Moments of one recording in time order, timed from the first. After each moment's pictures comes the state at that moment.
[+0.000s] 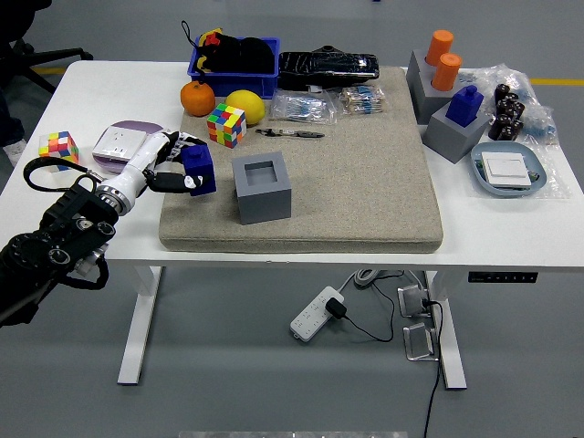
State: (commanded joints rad) left arm -0.84 0.27 -0.29 -0.56 0.67 0.18 -0.38; right arm 0.02 -0.29 1.42 0.34 -1.21 0.13 -0.14
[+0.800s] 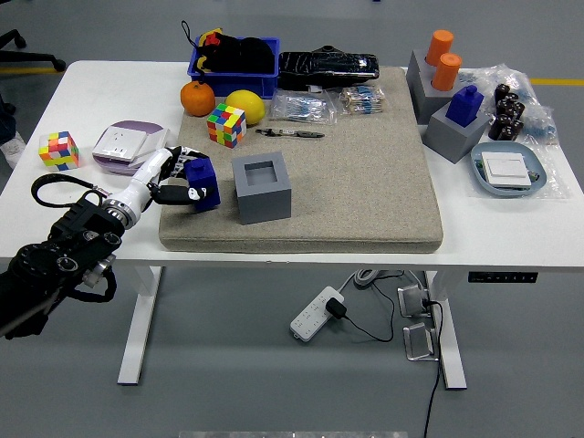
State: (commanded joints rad) left arm -0.82 0.23 -0.23 -0.52 0.60 0.18 -0.38; right arm 0.02 -0.29 1.40 0.34 -1.21 0.13 -0.14
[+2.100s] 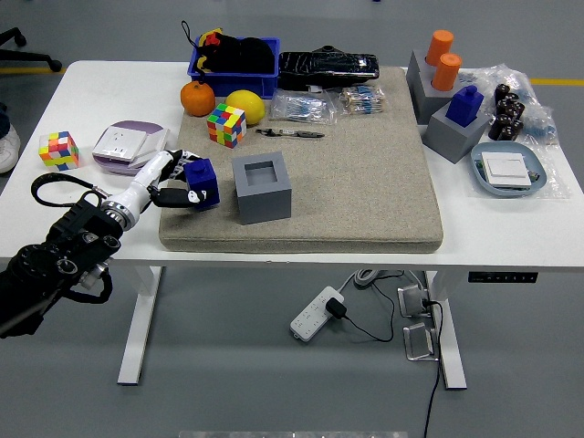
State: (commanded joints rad) left arm -0.84 0.26 -0.20 -0.55 0.64 0.20 -0.40; right arm 0.01 -0.28 1.42 0.34 -1.21 0.13 -0.14
